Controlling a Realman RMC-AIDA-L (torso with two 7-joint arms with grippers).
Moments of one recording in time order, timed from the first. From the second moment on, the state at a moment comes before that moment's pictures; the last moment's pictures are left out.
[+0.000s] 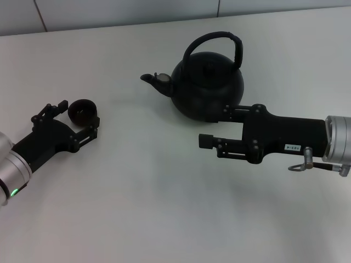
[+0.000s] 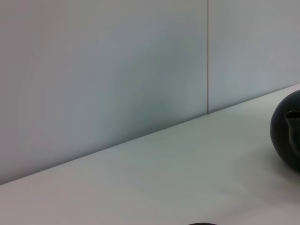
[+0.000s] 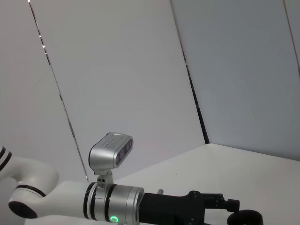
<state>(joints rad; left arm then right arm) -0.54 -2.08 0.78 0.04 1.30 1.04 -0.44 0.33 2.09 -1.03 -0.68 -1.58 -1.58 1.27</state>
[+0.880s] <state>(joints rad) -0.56 -2.08 0.79 0.04 1.30 1.00 -0.44 0.33 2.09 -1.03 -0.68 -1.58 -1.58 1.27</state>
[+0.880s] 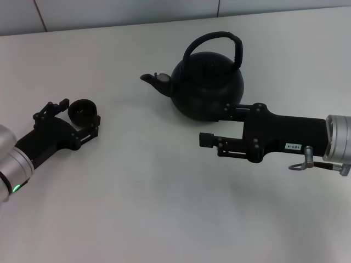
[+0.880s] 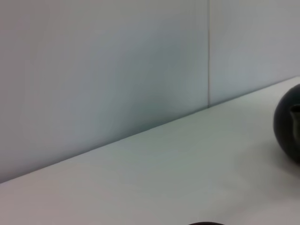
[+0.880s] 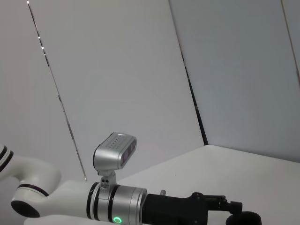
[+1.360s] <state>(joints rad) -0.57 -2.08 0.85 0.04 1.29 1.00 -0.44 0.34 2.09 -1.03 -0.68 -1.58 -1.58 1.28</state>
